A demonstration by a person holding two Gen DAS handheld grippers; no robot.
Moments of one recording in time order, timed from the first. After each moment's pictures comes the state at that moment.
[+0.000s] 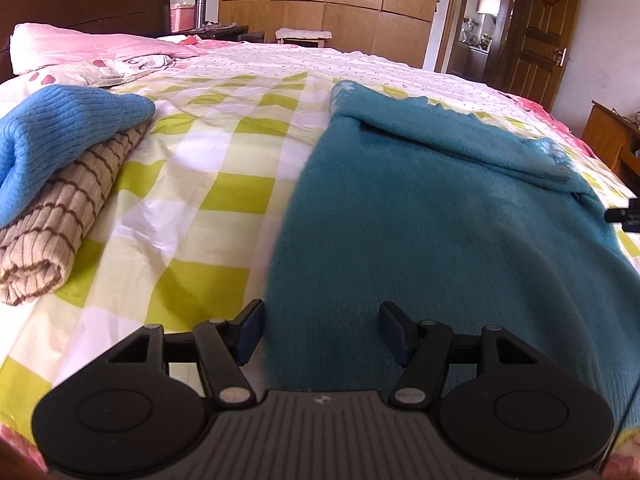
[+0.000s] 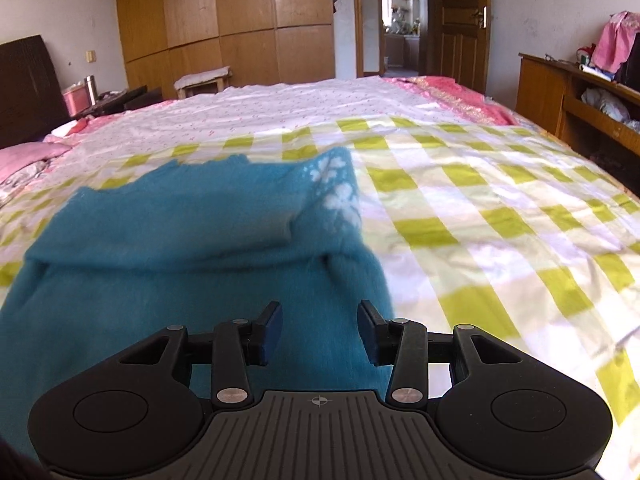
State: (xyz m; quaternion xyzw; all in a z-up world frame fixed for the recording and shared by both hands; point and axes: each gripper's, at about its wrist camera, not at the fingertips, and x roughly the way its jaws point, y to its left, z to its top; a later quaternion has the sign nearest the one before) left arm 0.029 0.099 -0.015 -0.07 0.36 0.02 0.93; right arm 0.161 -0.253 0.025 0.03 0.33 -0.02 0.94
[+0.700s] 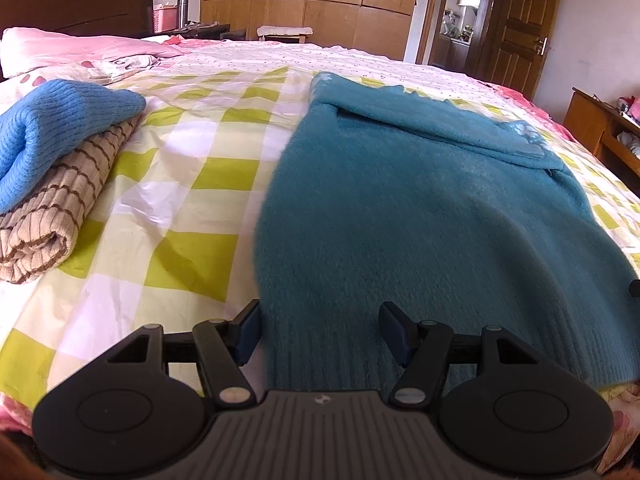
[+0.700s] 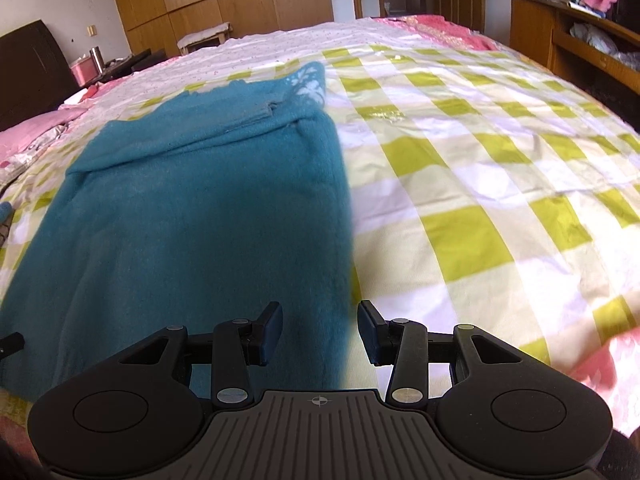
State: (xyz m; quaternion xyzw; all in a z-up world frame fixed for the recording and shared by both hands) left arm 0.000 0.091 -0.014 -0.07 0.37 -0.01 0.93; right arm 0.049 -0.287 0.011 0.07 0.41 -0.01 0.91
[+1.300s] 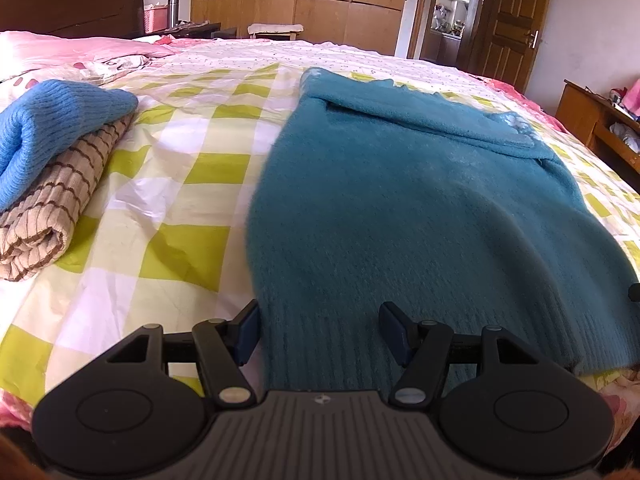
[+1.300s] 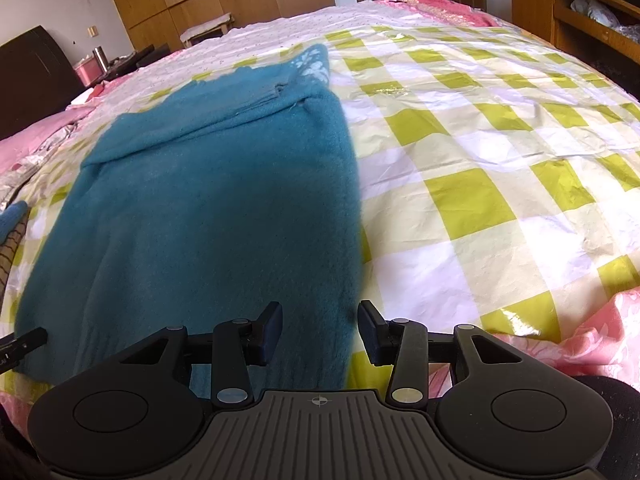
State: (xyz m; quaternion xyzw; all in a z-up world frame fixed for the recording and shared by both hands) left arm -0.005 0.087 -0.015 -0.06 0.37 -0.02 0.93; right arm 0.031 -0.287 0.011 0.09 0.43 0.01 0.90
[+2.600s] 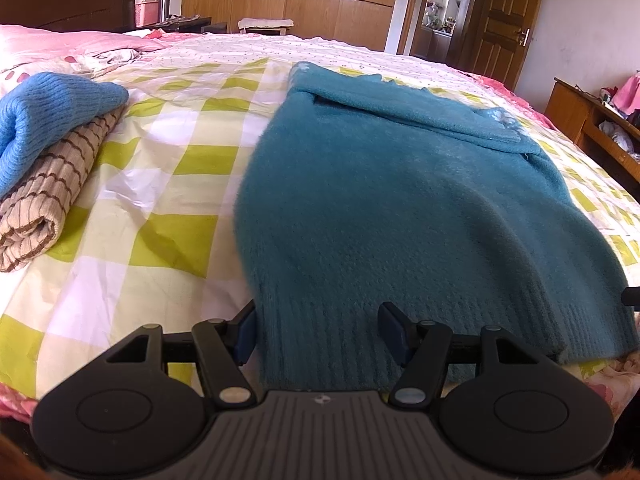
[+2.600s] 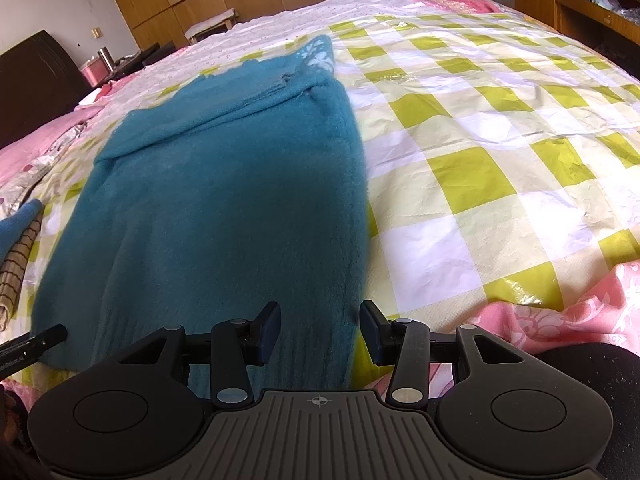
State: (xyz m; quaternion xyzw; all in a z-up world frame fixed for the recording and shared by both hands) left arm -0.011 0.086 -0.015 -0.07 0.38 -0.04 0.92; right arm 0.014 -0.286 0.016 0.12 0.44 0.02 0.89
